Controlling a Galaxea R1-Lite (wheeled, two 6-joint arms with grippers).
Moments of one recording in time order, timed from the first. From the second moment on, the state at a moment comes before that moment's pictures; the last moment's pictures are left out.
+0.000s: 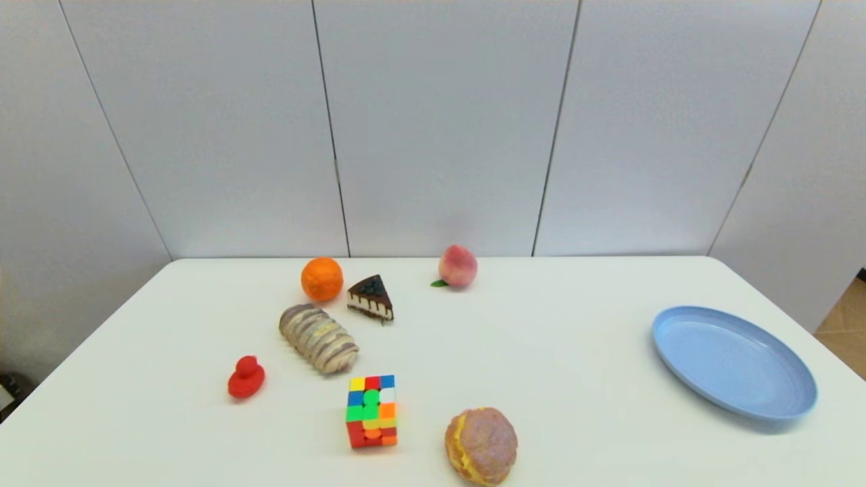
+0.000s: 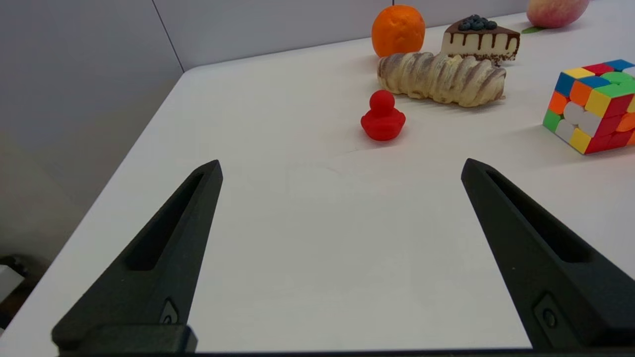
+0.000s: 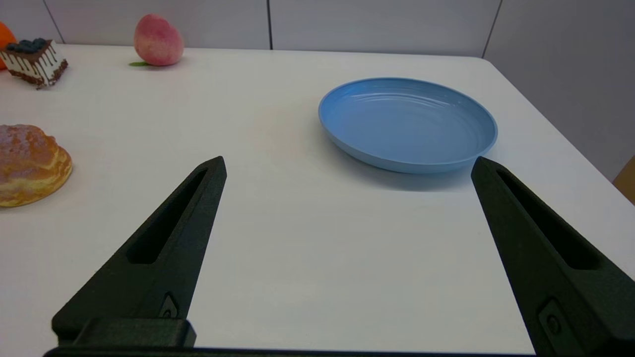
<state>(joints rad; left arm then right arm) 0.00 0.00 0.00 0.00 -0.04 0.16 0.00 0.00 0.00 0.00 0.02 -0.03</state>
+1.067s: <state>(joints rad) 0.00 0.00 0.00 0.00 -0.04 0.08 0.00 0.00 0.00 0.00 0.02 -0.03</state>
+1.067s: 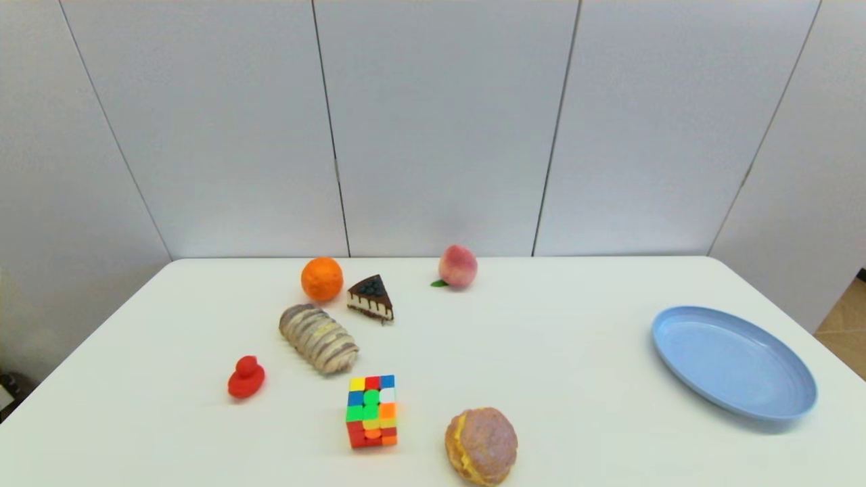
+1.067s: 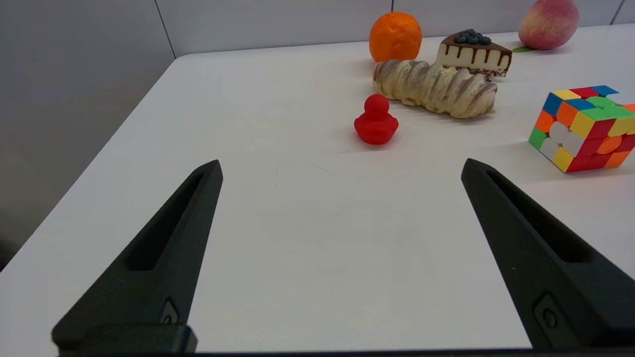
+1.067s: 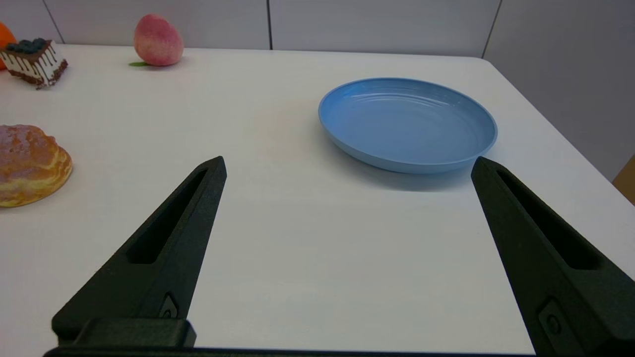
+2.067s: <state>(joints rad) 0.00 0.00 0.00 0.00 -0.04 0.08 0.00 0.00 0.00 0.00 0.02 -0.03</state>
